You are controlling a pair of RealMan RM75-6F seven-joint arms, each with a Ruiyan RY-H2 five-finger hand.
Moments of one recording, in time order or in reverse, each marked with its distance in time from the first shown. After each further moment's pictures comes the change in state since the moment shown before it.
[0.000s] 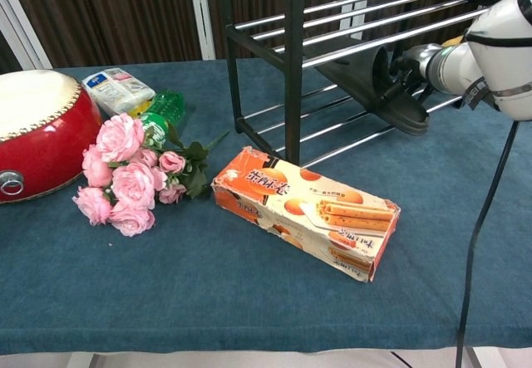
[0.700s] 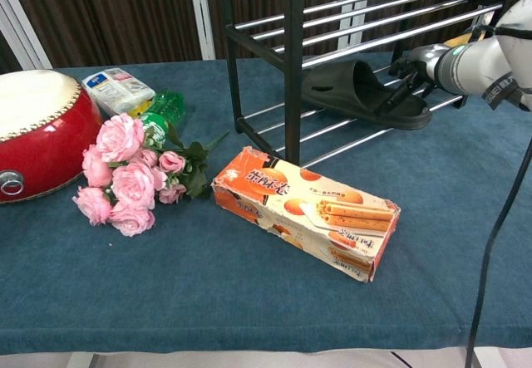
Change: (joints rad) left arm 0.000 0.003 0.000 0.001 0.001 0.007 -0.005; right arm -0.055 0.068 0.001 -0.129 -0.038 -0.006 -0.005
